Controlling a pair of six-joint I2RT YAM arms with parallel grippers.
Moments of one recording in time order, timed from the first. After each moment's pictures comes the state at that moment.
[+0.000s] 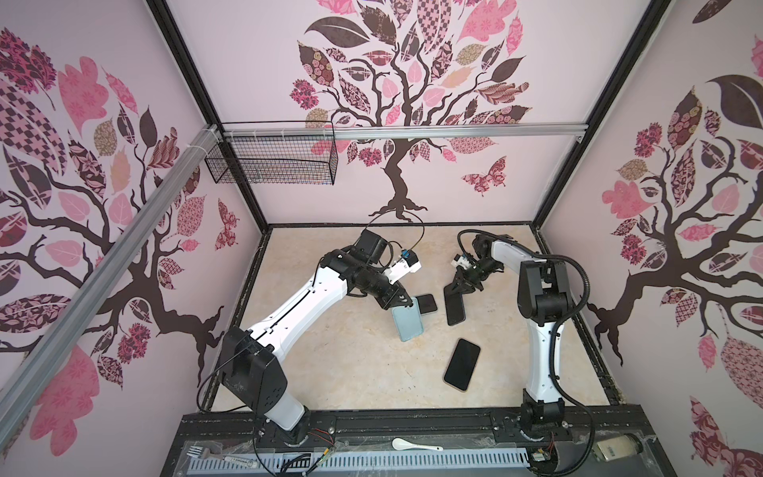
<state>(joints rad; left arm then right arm) -0.59 1.58 1.49 -0.96 0.59 0.27 0.09 2.27 1.75 -1.13 -0.68 0.01</state>
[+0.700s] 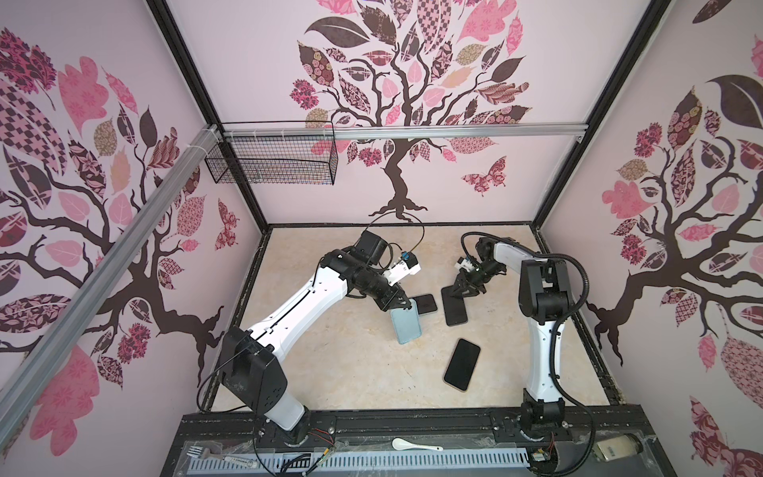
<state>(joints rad) -0.59 1.58 1.49 -0.98 0.59 0.28 0.06 2.29 1.72 -1.11 -0.67 0.03</state>
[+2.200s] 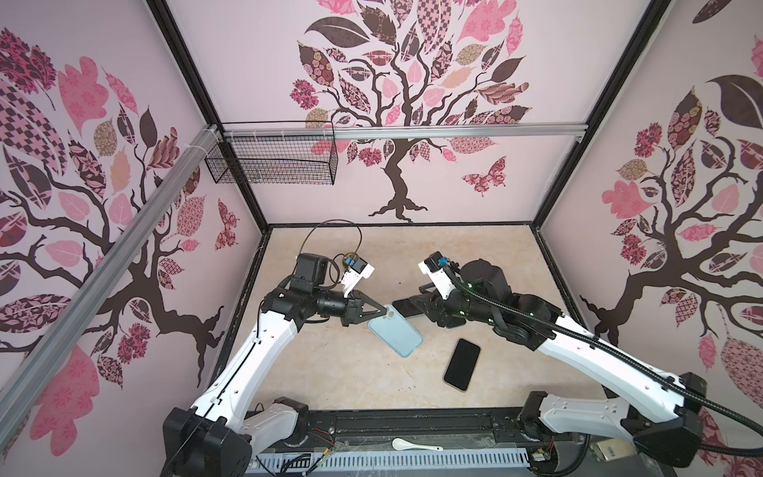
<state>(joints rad) -0.34 1.14 1.04 -0.72 1.08 0.05 0.90 1.13 1.17 -0.50 -0.08 0.13</state>
